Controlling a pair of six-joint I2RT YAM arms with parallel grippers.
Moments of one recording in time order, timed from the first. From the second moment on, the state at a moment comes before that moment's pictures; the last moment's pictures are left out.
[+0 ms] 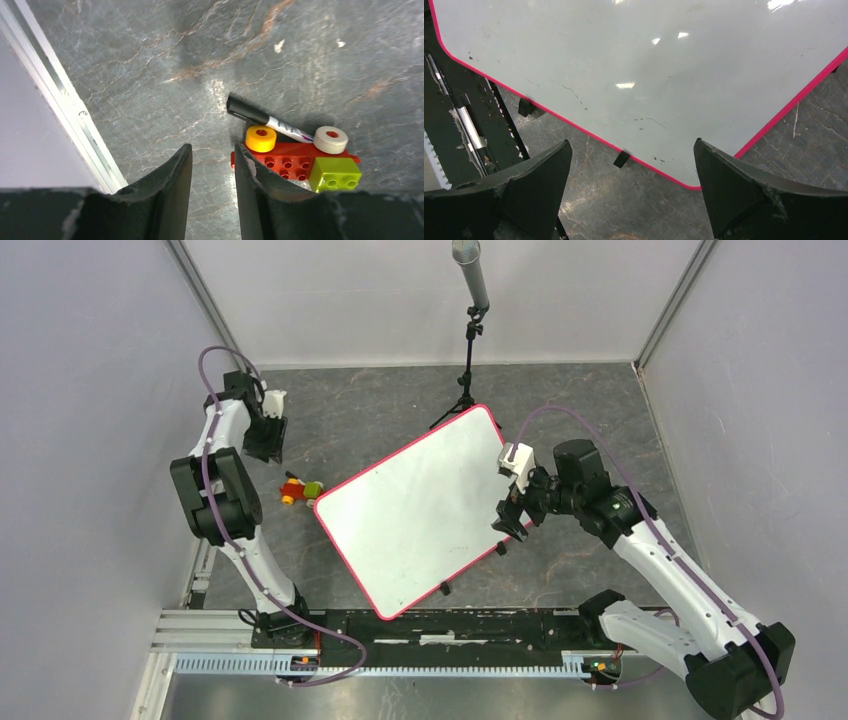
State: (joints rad) left arm 0.26 1.93 1.57 -0.88 0.10 0.41; right arm 0.48 0.96 0.88 -0.62 -0.49 -0.39
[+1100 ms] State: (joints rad) left arm 0.12 2.14 1.66 -0.80 0.14 0.24; right arm 0.47 1.00 0.88 -0.62 -0.50 -0.39
